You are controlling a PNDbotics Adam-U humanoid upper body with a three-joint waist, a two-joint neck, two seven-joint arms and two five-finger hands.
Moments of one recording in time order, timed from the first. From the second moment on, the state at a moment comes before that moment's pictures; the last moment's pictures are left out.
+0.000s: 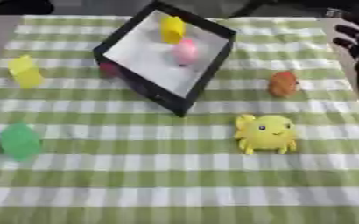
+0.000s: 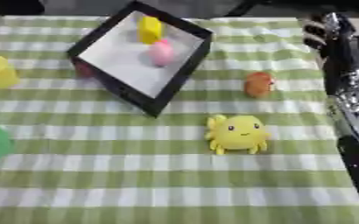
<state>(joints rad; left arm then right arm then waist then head) -0.23 0.52 0.03 -1.71 0.47 -0.04 0.42 -0.34 -0.55 -0.02 -1.61 -0.35 -0.01 -0.27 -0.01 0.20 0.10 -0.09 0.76</state>
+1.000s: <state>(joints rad) -0.22 0.69 0.01 -1.77 0.33 0.07 0.35 -0.32 -0.55 -0.02 -1.61 -0.33 0.01 -0.24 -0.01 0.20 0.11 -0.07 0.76</state>
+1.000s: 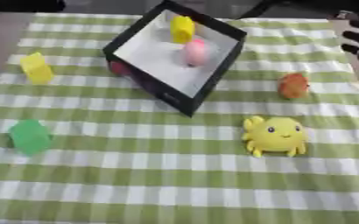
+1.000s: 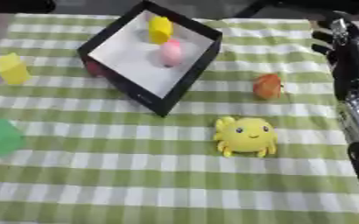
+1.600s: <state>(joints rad) -0.17 1.11 -0.09 -1.93 0.18 0.35 0.09 -0.31 -0.57 -0.02 -1.61 -0.32 0.02 -0.24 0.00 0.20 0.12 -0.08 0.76</state>
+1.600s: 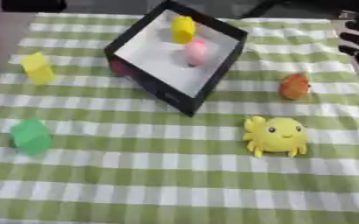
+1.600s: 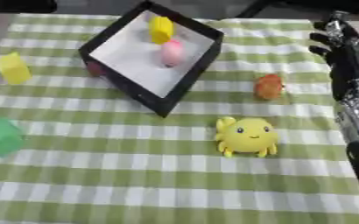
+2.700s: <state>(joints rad) -0.25 1.22 -0.26 -1.99 0.00 0.53 -0.37 -0.31 -0.58 -0.02 -1.61 -0.31 0.02 -0.22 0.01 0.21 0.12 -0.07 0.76</state>
